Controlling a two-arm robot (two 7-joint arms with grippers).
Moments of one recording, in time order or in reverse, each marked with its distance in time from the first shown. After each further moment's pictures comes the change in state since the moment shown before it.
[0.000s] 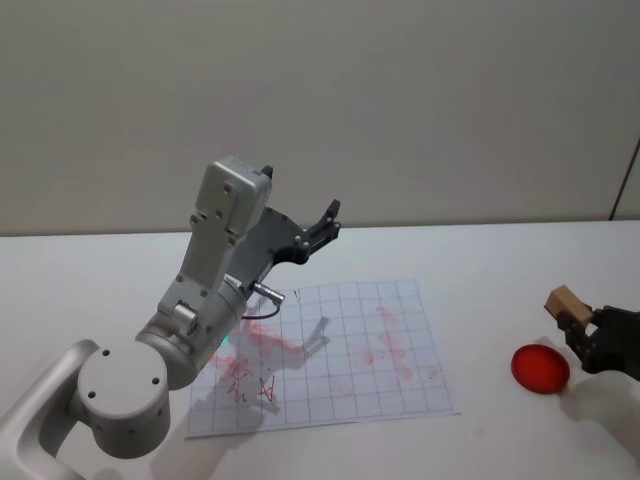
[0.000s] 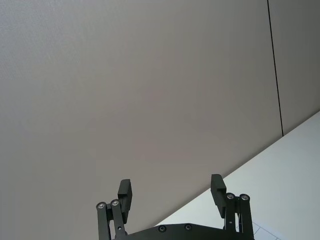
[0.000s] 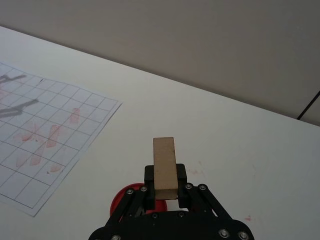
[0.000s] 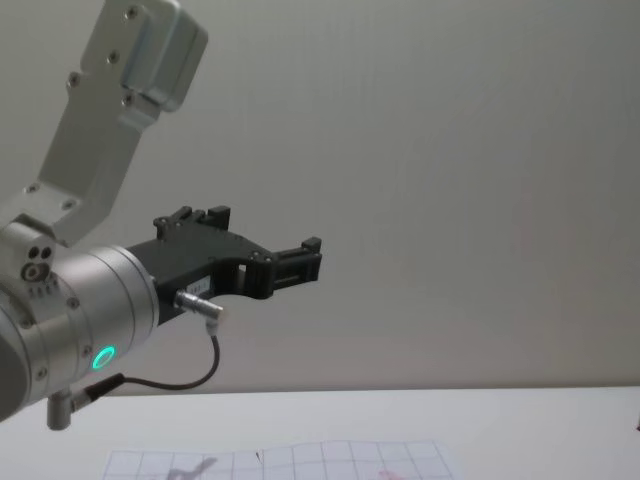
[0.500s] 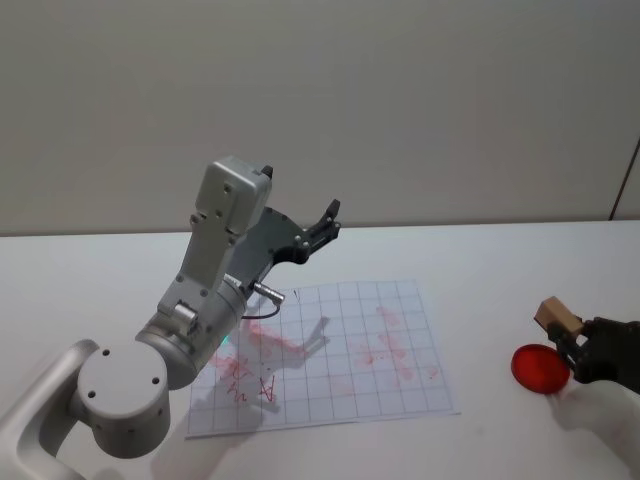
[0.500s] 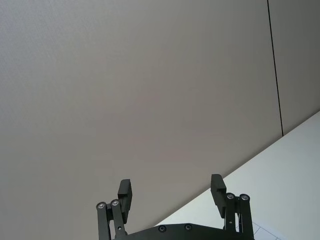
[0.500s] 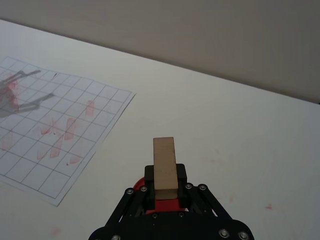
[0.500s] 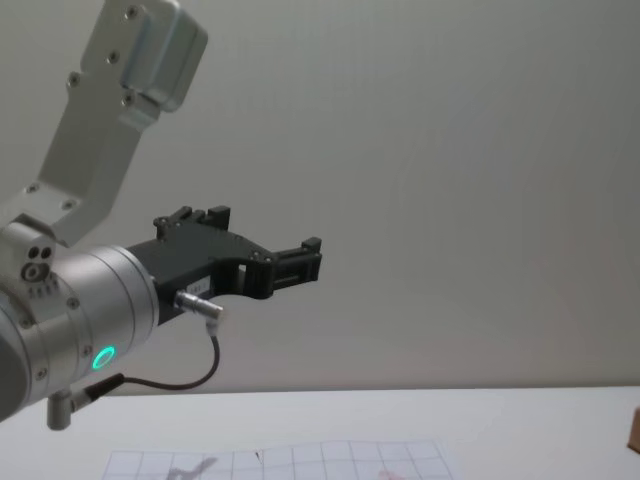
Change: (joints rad) left arm 0.000 0.000 0.000 0.000 0.000 0.000 0.000; right arm -0.011 0.000 -0.002 -0.028 0.040 0.061 0.013
